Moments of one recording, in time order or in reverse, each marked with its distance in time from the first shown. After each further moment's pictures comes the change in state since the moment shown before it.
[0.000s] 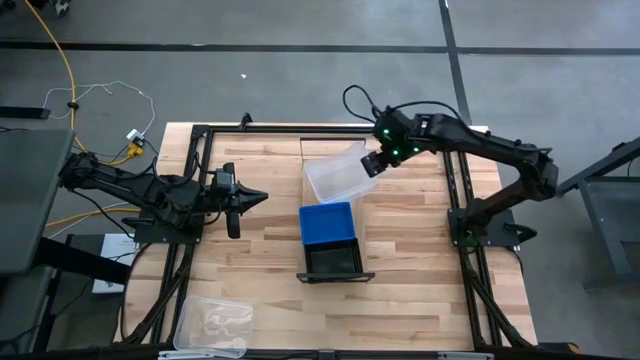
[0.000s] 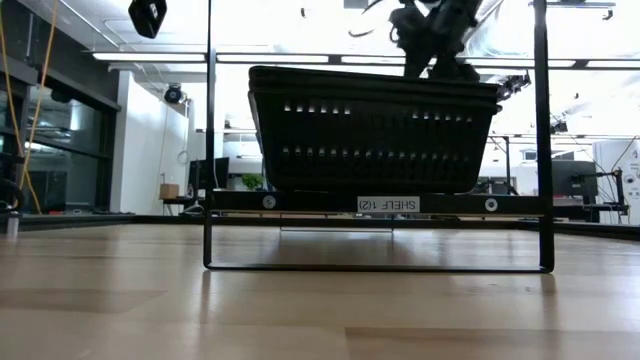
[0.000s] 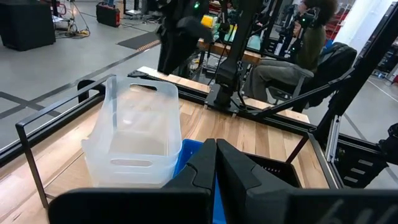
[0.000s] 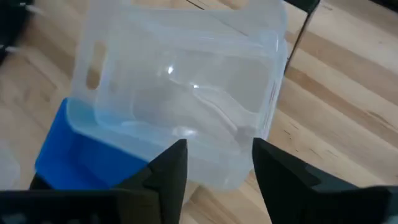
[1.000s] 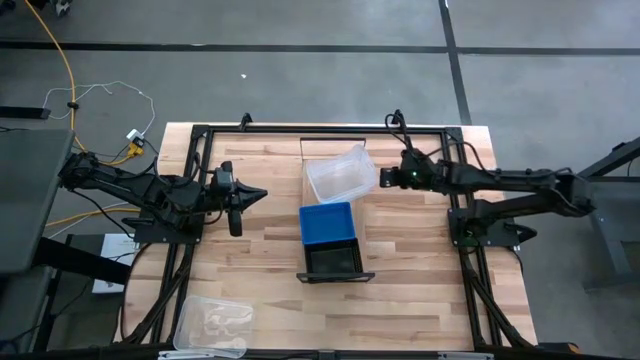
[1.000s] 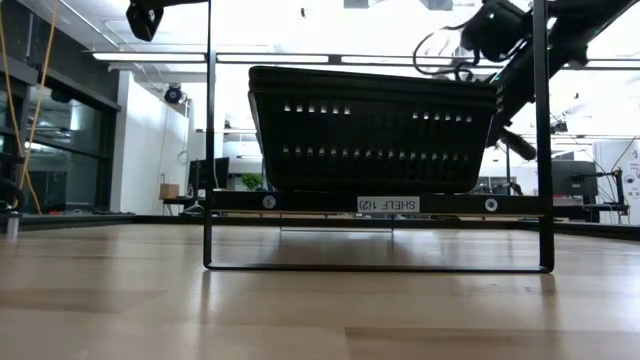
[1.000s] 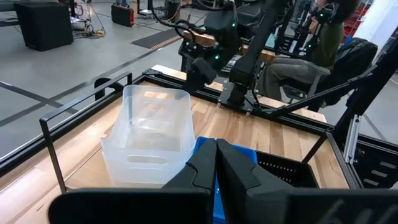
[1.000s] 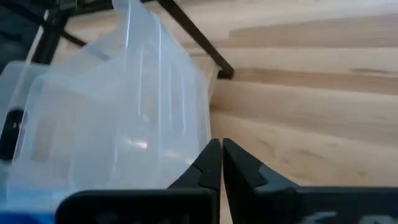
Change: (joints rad) left arm 0.000 0.000 0.000 -0.029 -0.054 -0.001; right arm 0.060 -0.382 -0.825 0.741 0.289 0.394
